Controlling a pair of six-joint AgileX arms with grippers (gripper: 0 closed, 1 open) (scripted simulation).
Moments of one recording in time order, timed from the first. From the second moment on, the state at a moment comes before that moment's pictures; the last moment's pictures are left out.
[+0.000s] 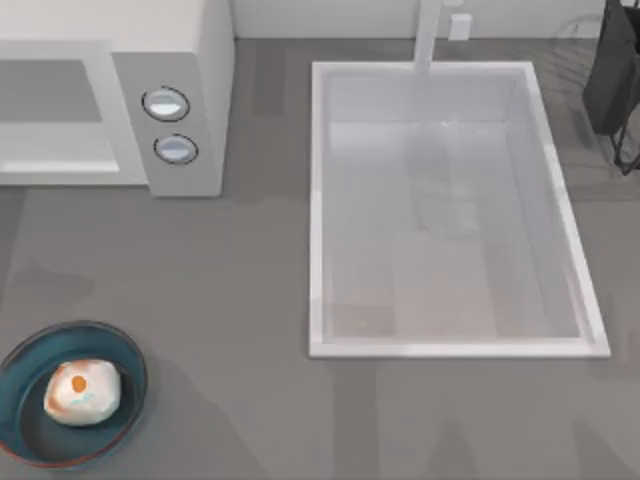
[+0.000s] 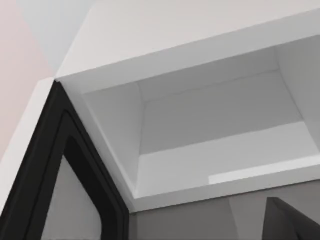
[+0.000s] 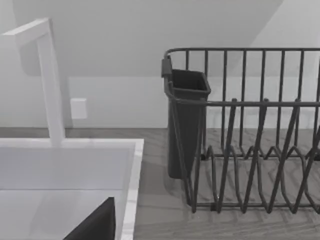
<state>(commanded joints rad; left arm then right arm) 0.17 0.45 0.38 -0.14 0.09 0.32 0.00 0.00 0.00 0.00 0.00 0.00</state>
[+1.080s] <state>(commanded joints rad) 1.04 1.71 1.34 -0.74 0.67 0.91 0.00 0.00 0.00 0.00 0.00 0.00</state>
